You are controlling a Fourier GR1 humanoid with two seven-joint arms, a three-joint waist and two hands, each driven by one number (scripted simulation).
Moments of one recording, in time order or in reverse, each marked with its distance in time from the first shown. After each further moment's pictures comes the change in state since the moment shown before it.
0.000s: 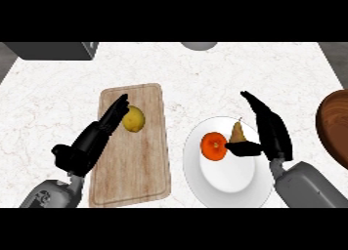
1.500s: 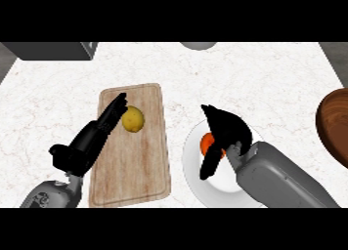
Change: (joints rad) left arm 0.017 -0.041 0.053 -0.027 -0.056 -0.035 0.032; right arm -0.267 0.146 0.108 -0.101 -0.154 0.669 0.699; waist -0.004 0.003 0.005
